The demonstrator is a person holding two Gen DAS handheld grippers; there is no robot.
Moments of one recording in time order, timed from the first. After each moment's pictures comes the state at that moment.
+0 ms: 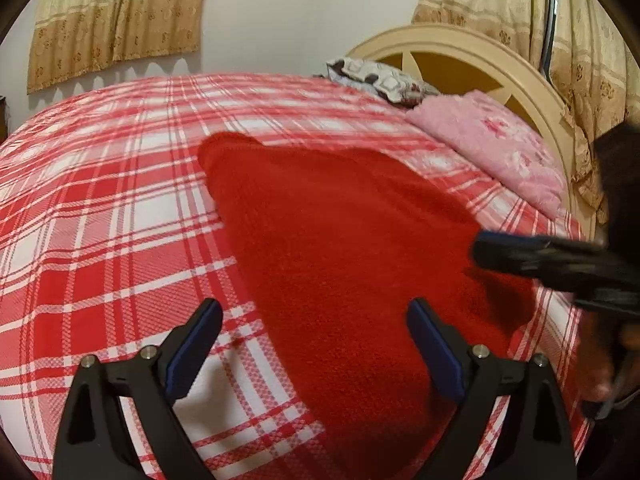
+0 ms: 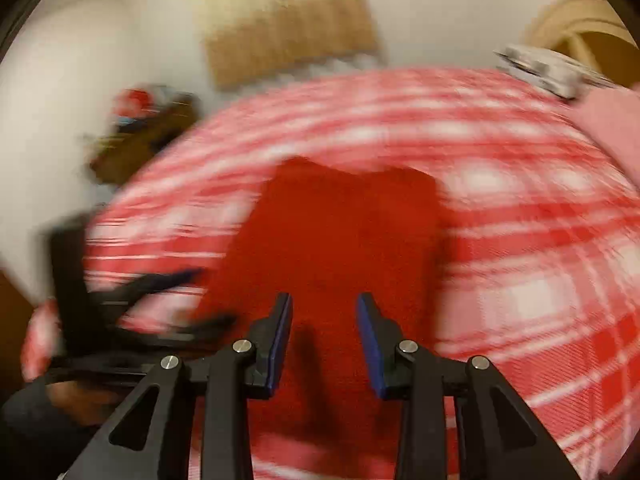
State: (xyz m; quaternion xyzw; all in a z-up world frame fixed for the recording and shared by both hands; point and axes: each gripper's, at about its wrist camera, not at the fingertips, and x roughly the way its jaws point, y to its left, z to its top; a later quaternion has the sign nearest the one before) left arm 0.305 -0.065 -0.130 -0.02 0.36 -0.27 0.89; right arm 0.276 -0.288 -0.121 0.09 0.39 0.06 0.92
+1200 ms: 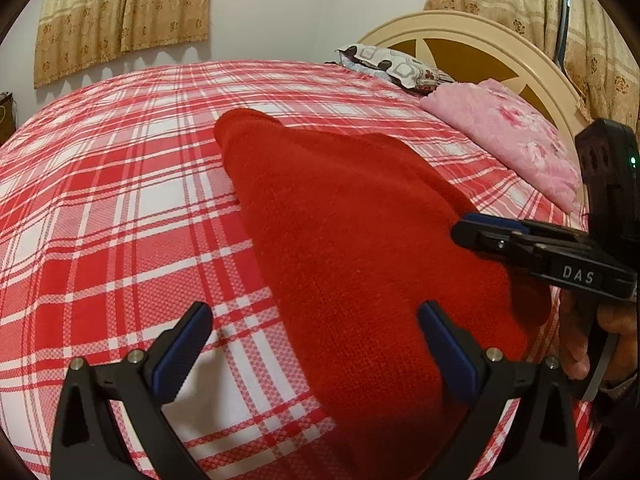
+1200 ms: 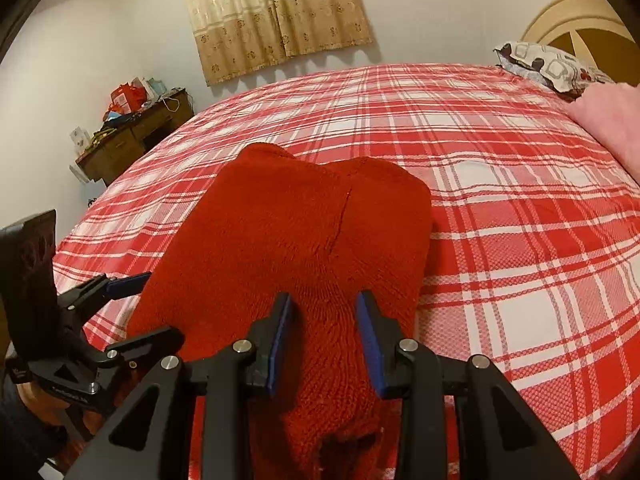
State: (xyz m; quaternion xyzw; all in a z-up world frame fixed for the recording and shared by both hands) left arm 0.310 -0.073 -0.138 0.00 0.39 -0.25 0.89; right arm 0.299 -0.307 -0.138 0.08 0.38 0.09 0.92
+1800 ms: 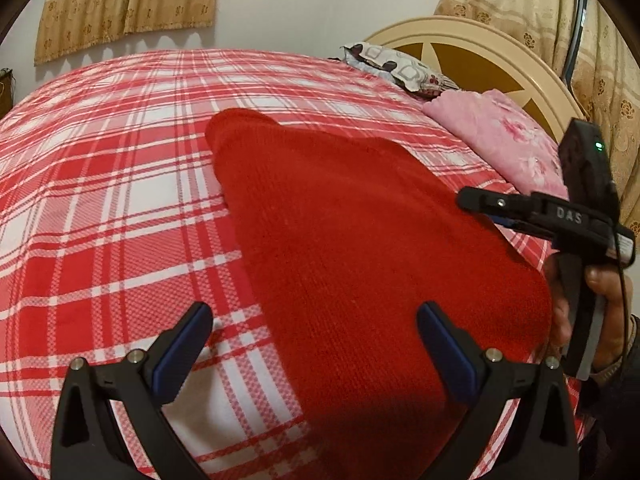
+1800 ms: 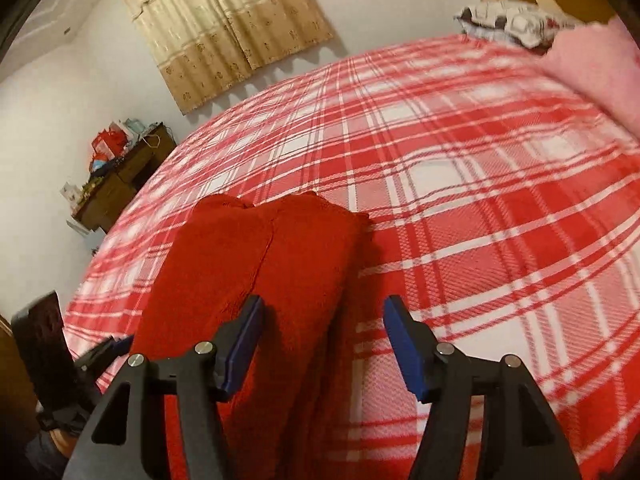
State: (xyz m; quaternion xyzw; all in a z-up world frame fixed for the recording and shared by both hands) left arm 0.327 -0.073 -0.142 -0.03 0.41 -0.26 0.88; right arm 0.341 -0.366 -0.138 0.18 0.39 0.07 0.90
